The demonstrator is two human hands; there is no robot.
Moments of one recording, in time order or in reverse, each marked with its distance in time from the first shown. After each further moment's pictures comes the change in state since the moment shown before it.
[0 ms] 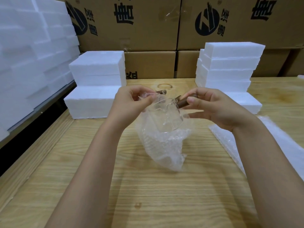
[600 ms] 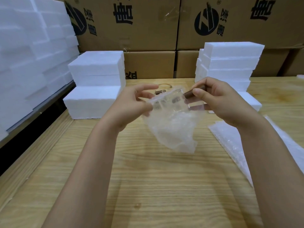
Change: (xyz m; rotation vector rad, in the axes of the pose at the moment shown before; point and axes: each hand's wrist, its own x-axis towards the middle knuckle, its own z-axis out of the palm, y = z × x) left_hand 0.001 0.008 -0.002 -0.058 -0.169 -0.133; right_hand 0.000 -0.009 -0.003 -0.169 0.217 -0.114
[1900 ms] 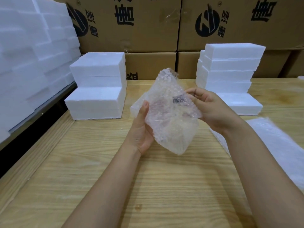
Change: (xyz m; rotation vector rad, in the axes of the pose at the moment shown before) left_hand -0.005 -0.061 0.049 -1.070 -0.137 -0.111; right_hand 0.006 0.018 0.021 0.203 -0.050 0.071
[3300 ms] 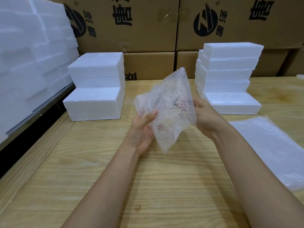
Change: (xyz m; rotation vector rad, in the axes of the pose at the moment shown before) left_hand -0.005 0.002 -0.001 0.021 0.006 -0.007; right_hand 0.005 0.016 0.012 -0.091 0.077 0.119
